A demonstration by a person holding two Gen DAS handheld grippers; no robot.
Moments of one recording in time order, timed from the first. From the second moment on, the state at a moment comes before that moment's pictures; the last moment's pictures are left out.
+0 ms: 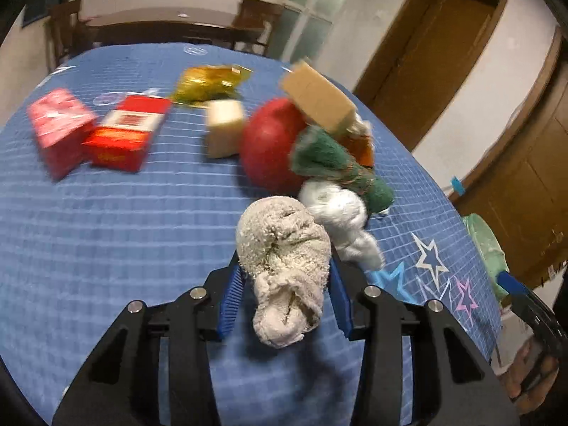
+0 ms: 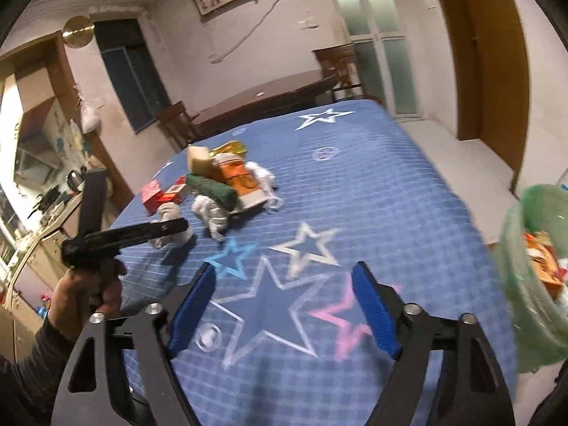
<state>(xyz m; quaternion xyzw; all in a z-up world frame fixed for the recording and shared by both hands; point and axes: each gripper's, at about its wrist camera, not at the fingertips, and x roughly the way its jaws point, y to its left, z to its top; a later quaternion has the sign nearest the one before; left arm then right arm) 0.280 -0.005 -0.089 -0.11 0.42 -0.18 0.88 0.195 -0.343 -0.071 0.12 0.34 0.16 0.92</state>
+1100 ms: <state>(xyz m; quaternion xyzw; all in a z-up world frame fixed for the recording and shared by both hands) 0.260 0.006 -0.109 -0.12 0.42 -0.19 0.88 0.370 -0.211 -0.080 -0.03 0.36 0.23 0.90</state>
